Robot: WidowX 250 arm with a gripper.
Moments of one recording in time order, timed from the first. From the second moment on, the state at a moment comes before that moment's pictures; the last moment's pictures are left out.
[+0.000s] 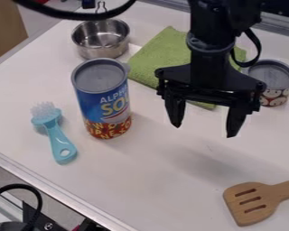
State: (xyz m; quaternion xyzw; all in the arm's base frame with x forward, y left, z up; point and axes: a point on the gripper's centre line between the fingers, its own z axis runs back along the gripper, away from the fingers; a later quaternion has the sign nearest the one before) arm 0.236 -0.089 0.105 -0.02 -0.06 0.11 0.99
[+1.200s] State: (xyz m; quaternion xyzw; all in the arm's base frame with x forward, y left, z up) arm 0.197 0.009 0.073 0.04 -0.08 0.33 0.94
